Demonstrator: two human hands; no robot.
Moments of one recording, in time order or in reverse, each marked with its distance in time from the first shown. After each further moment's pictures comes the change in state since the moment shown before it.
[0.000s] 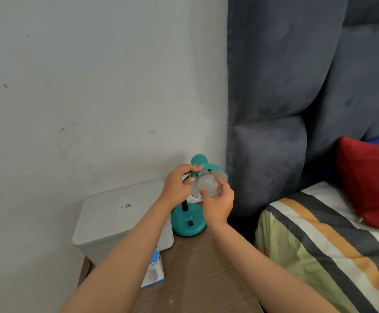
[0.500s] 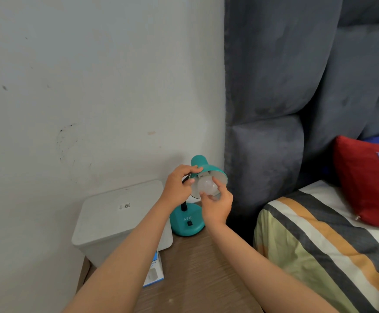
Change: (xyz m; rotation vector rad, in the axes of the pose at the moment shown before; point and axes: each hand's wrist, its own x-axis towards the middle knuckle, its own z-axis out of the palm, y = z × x) left_hand -0.002 0.001 0.004 0.013 -0.006 0.000; right_hand -0.004 0.001 -0.006 -0.029 -0.029 -0.002
